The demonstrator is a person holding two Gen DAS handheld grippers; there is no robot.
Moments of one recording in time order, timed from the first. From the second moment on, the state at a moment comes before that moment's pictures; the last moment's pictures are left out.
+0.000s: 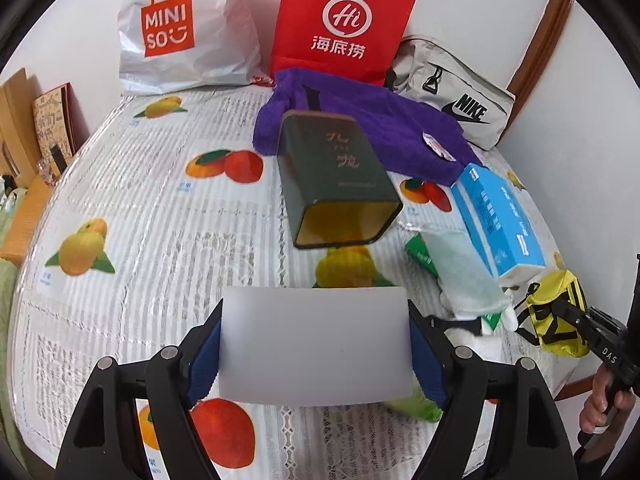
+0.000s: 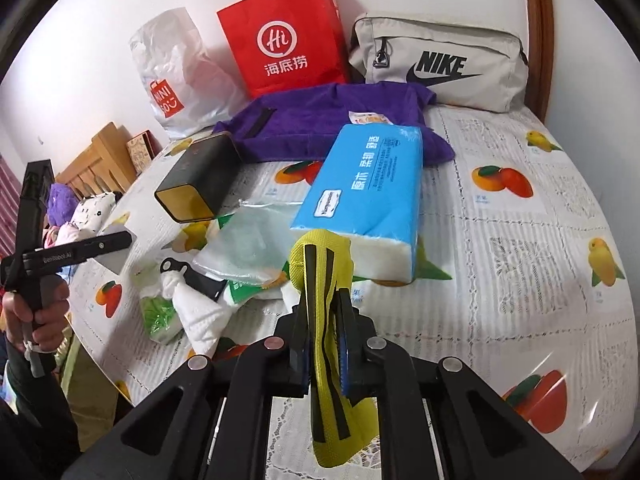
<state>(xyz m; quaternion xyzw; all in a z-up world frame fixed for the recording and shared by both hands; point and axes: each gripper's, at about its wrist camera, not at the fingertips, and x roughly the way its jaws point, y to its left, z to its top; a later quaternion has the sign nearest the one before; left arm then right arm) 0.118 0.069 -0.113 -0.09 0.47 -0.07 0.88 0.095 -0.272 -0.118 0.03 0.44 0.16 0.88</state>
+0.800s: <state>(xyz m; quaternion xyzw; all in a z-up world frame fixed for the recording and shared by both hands) 0.170 0.040 -0.066 -0.08 0.44 -0.08 0.89 0.143 -0.263 -0.044 -0.01 0.38 0.15 0.91</state>
